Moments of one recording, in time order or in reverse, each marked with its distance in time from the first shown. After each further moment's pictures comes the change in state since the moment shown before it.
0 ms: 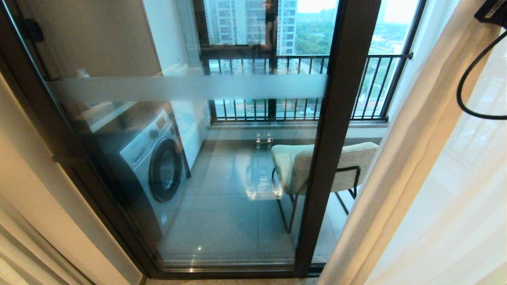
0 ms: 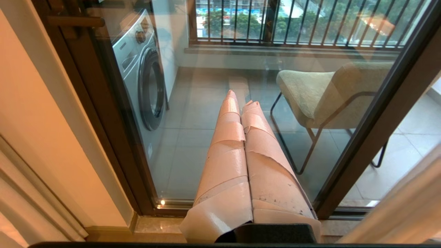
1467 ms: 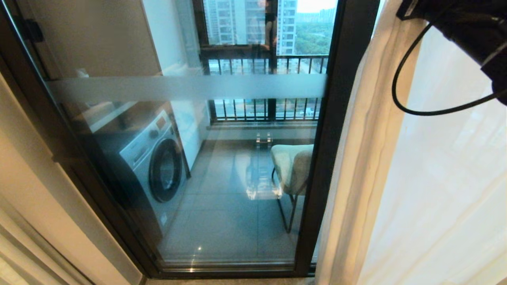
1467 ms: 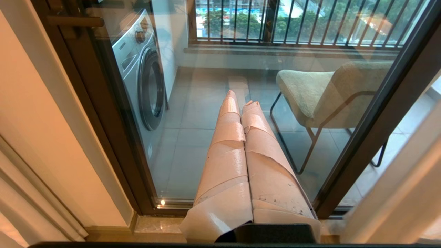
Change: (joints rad) left arm 0.000 0.000 0.000 0.000 0.000 0.000; right arm 0.303 0.176 -0.240 0.024 -0.055 -0.258
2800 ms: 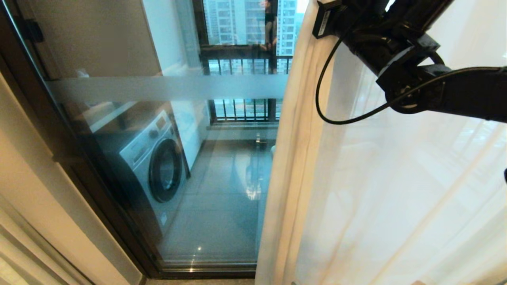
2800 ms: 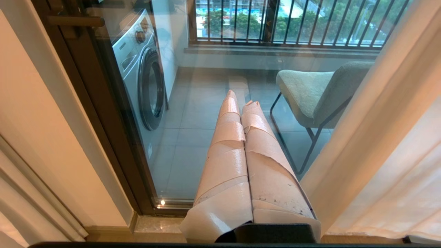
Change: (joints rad) left arm 0.000 0.000 0.000 0.000 0.000 0.000; right arm 0.212 0.314 -0.337 0.025 -0.005 -0.067
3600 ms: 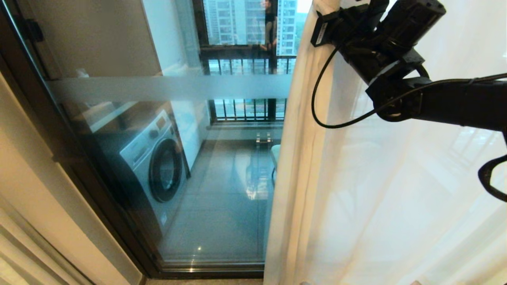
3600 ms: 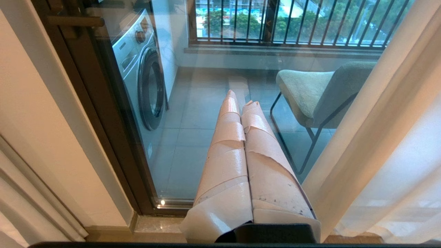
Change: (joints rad) left arm 0.000 0.000 0.000 0.000 0.000 0.000; right arm -0.025 0.054 -0.012 -0.100 -0.001 0.023
